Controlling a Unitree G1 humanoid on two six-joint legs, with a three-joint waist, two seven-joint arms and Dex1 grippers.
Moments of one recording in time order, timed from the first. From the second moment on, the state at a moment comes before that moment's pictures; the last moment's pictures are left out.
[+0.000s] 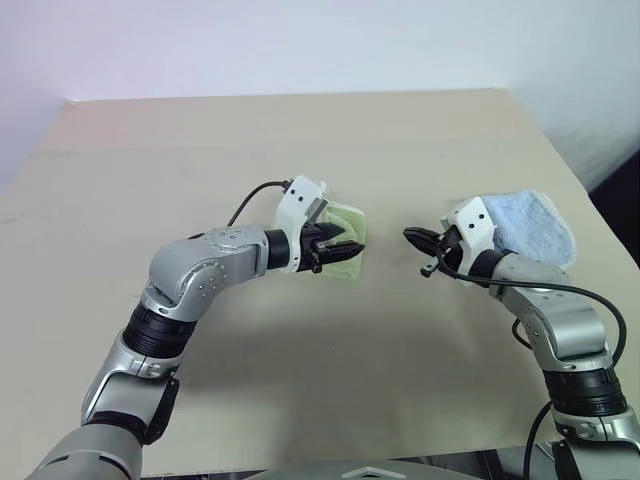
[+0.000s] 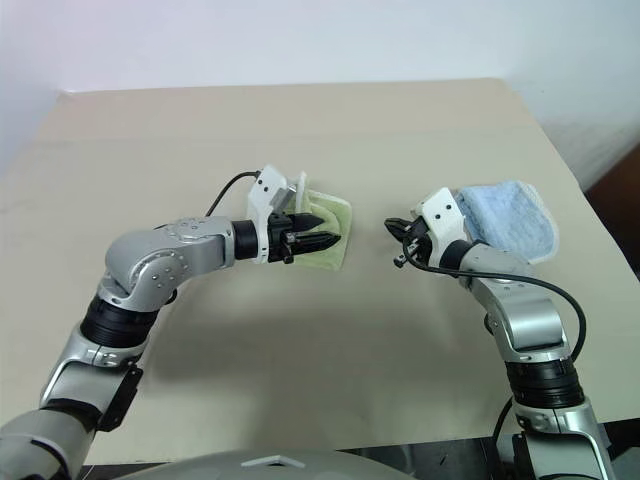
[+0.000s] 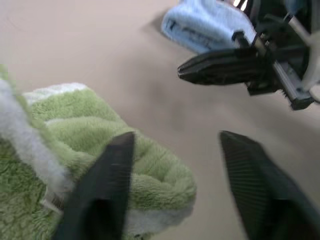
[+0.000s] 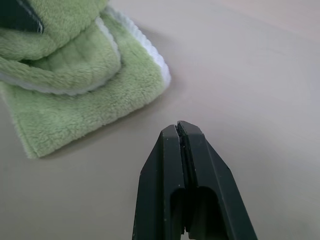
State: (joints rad) left arm -0.65 0.45 -0.20 -0.23 -0.79 0.98 -0.44; right arm -0.29 -0.59 -0.04 -0.23 0.31 0.56 0.62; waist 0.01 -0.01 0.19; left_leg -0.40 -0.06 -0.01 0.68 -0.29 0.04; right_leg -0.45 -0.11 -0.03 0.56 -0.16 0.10
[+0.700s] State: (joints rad) left arm -0.63 0.54 0.06 -0.11 -0.64 0.82 -0.48; right arm -0.51 -0.47 -0.02 -0.21 0.33 0.58 0.59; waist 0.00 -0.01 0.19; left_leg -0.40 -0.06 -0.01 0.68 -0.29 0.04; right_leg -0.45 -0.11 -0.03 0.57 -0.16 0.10
